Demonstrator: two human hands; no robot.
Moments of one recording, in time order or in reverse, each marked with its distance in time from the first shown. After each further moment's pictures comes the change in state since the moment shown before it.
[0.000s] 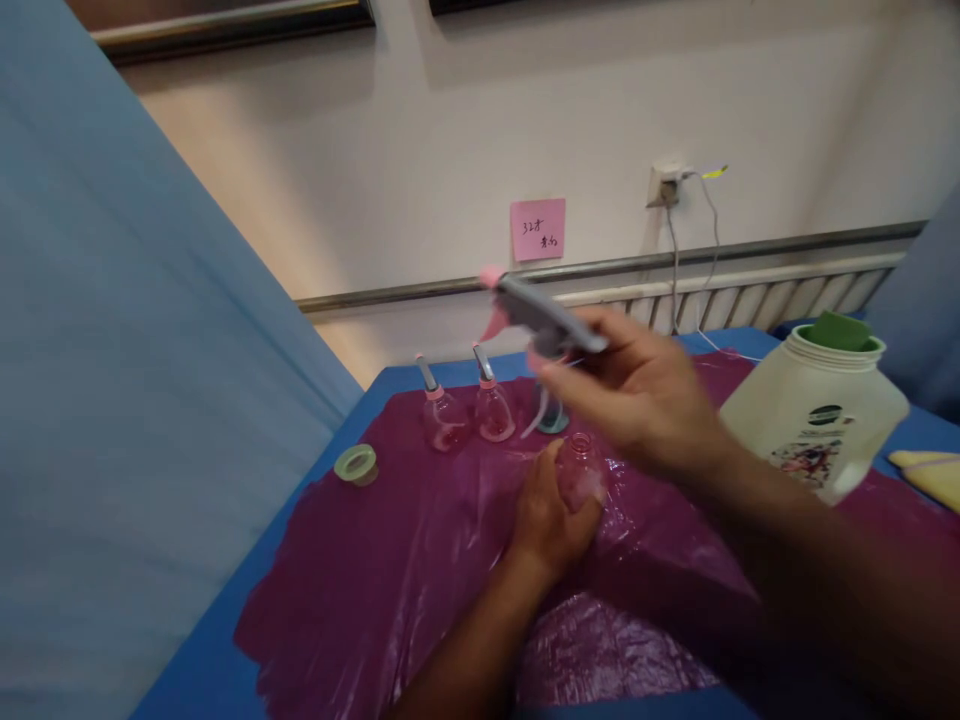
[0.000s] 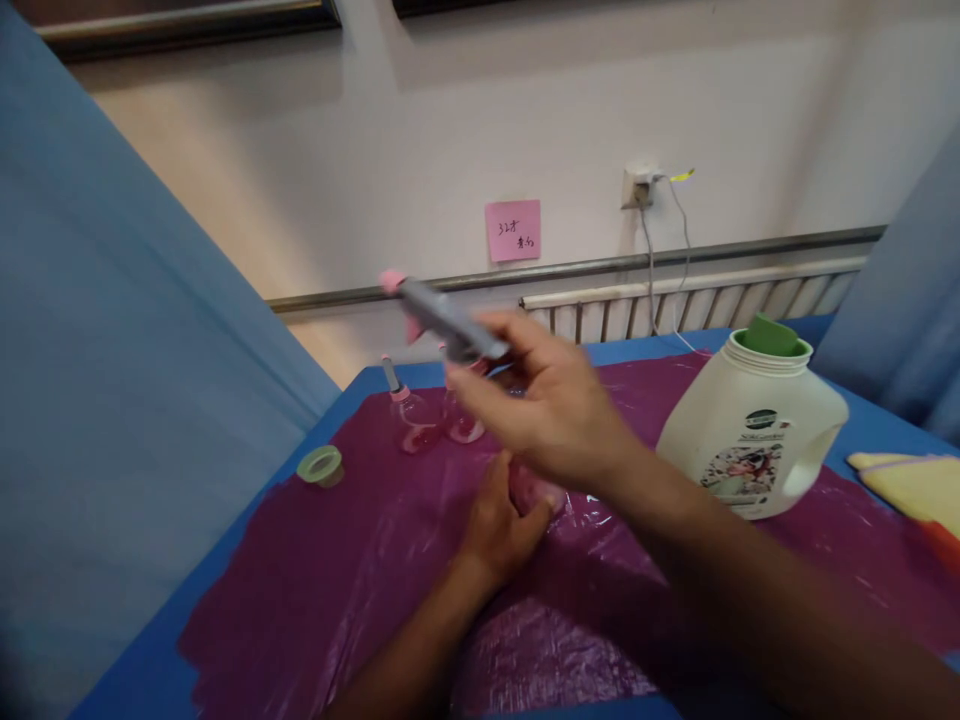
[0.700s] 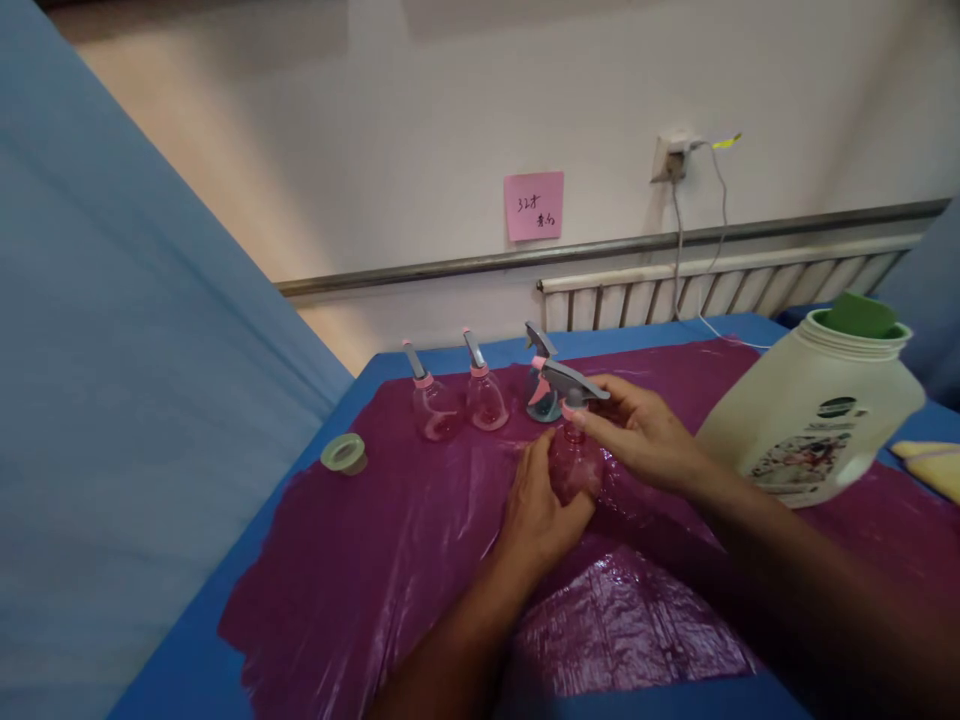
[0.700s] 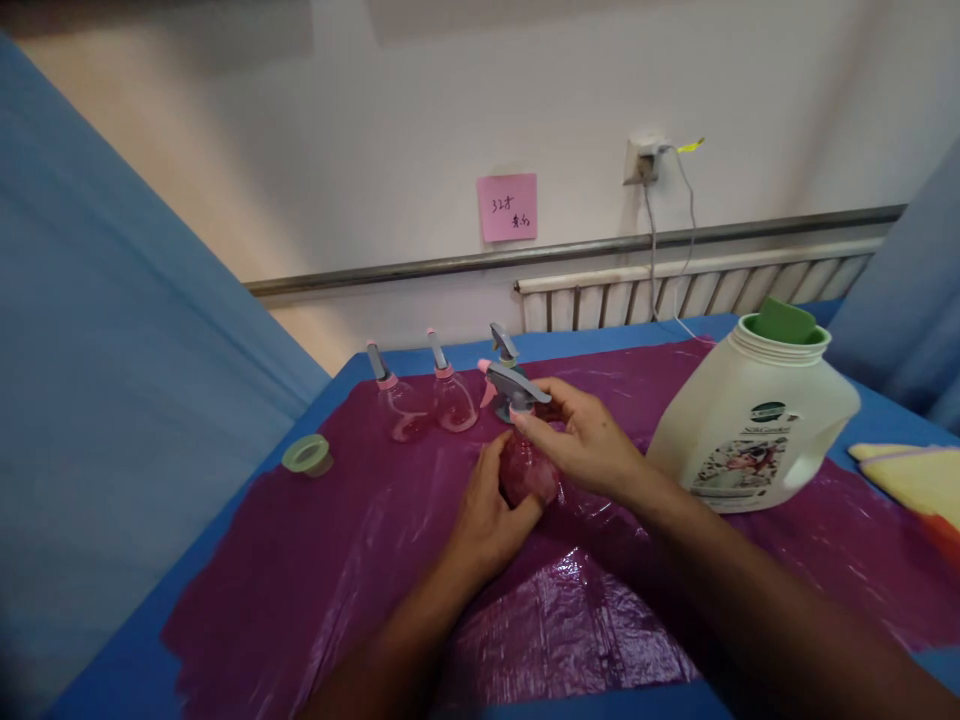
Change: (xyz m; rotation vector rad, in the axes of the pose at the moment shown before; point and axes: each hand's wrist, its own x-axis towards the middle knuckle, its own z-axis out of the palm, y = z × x) left_hand 0.002 0.007 -0.001 -0.046 -0.069 -0.024; right_hand -0.057 0.088 -0.042 0.024 -0.082 0.377
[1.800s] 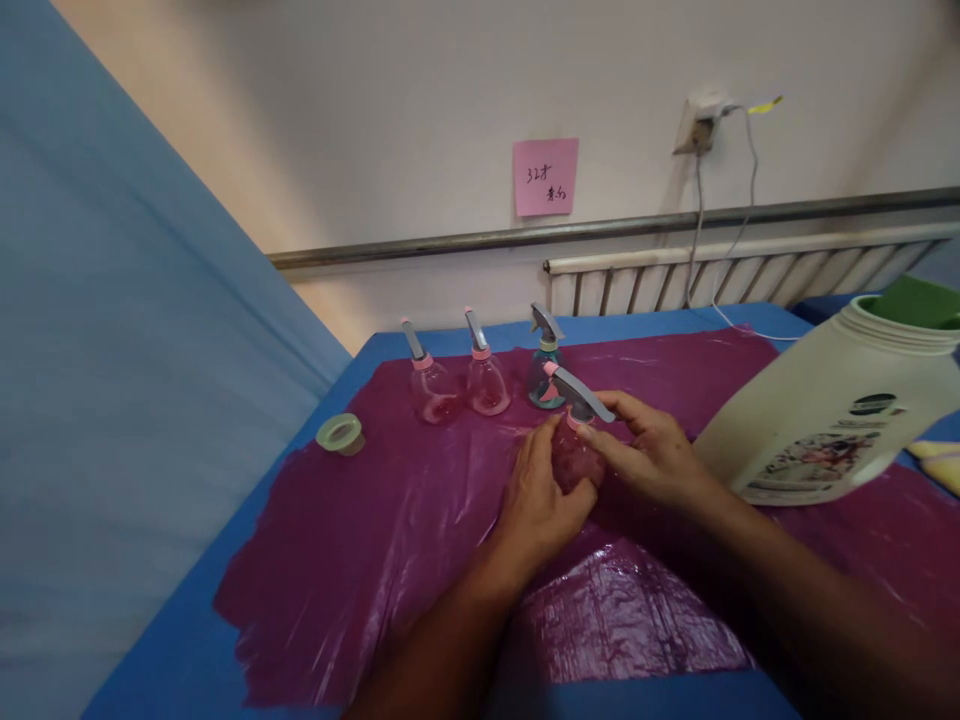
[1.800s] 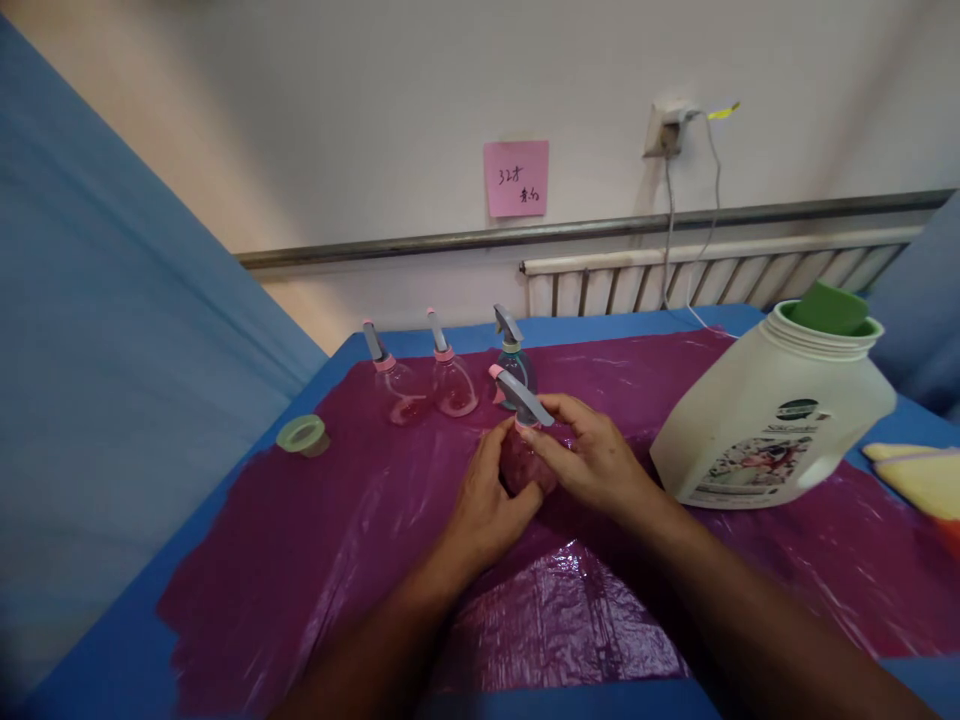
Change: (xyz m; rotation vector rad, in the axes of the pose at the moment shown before) left_hand 0.001 -0.003 0.005 -0.053 0.019 0.033; right_hand -0.026 0.029 -0.003 -0.326 0.077 -0.053
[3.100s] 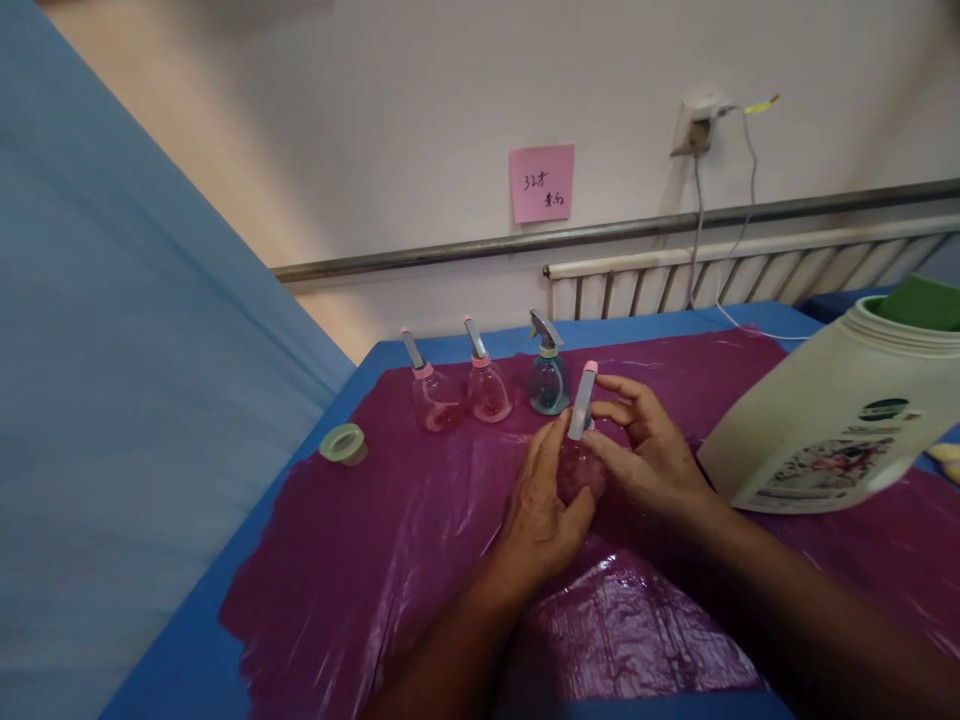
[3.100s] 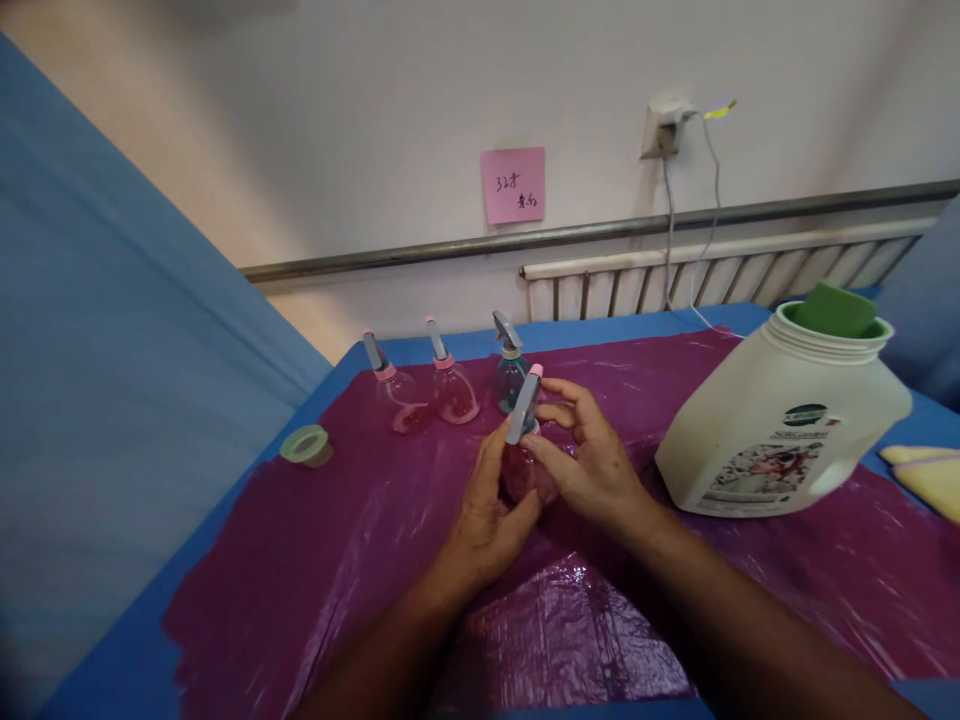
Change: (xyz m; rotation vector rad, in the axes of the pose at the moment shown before) left_hand -0.006 -0.008 -0.009 -0.036 -0.061 0.270; right_hand -0.005 0.015 0.025 0.381 0.102 0.049
